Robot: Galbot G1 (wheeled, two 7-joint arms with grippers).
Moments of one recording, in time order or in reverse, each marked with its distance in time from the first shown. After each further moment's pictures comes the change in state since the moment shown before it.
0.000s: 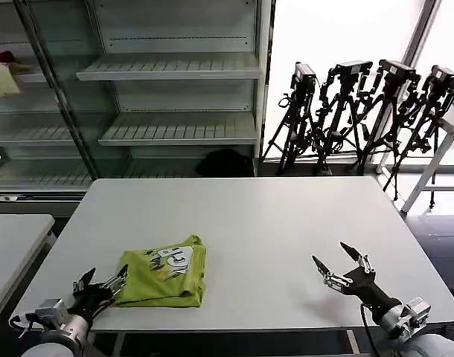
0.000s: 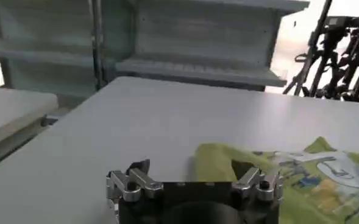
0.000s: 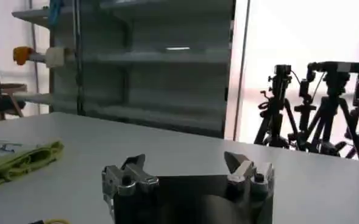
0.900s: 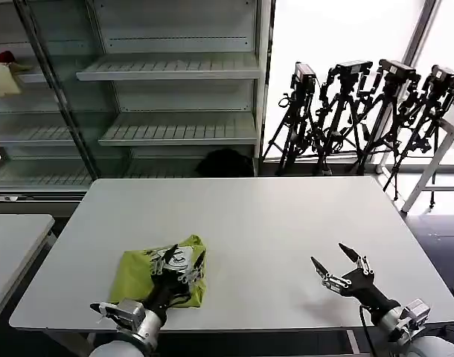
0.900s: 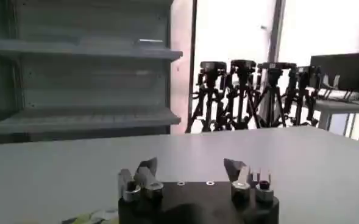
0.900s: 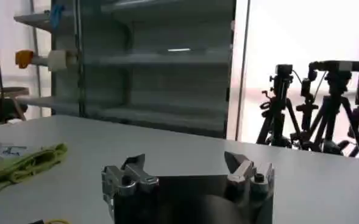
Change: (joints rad) left arm -0.145 -0.038 0.430 -0.118 0.306 -0.109 0.033; right arm -0.012 0.008 0.003 0.008 0.002 0.004 -0.003
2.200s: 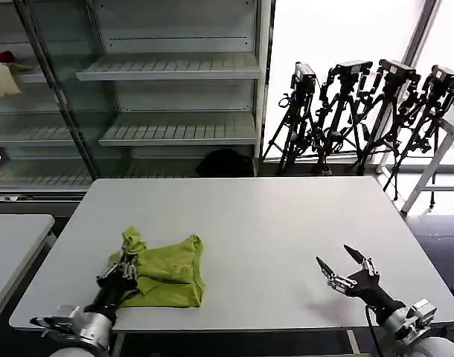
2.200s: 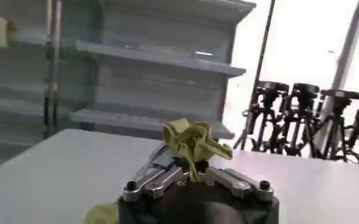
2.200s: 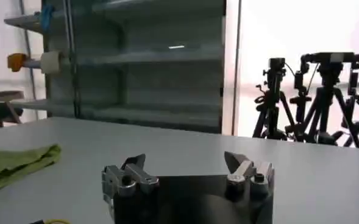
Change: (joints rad) left arm 0.134 0.013 -0.270 0.030 -0.203 -0.118 0.021; right arm -0.017 -0.012 0.025 -0.016 0.053 0.000 -0.007
